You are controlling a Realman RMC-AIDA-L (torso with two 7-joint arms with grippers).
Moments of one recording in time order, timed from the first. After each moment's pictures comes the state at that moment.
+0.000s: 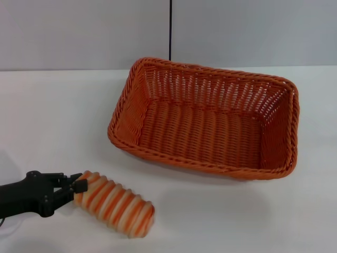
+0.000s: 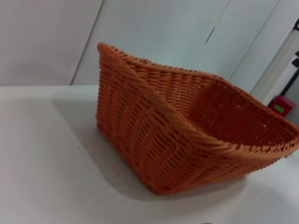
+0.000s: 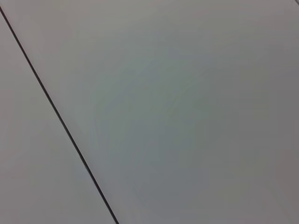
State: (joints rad) left arm -0.28 -2.04 0.48 0.57 2.18 1.68 -1.32; right arm 0.21 2.04 -0.03 -0.29 1.83 1.48 -2.05
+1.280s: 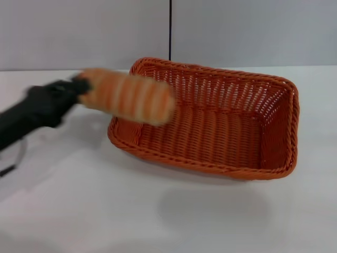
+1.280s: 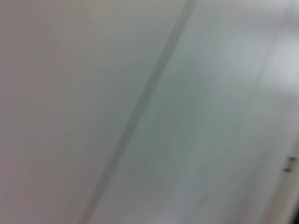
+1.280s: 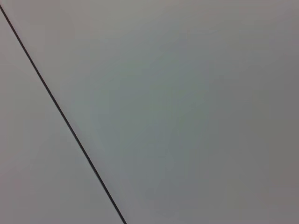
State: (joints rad) left arm -0.41 -2.06 0.28 0.42 1.90 1.75 -1.23; right arm 0.22 2.04 -0.02 -0.28 1.83 1.50 -2.03
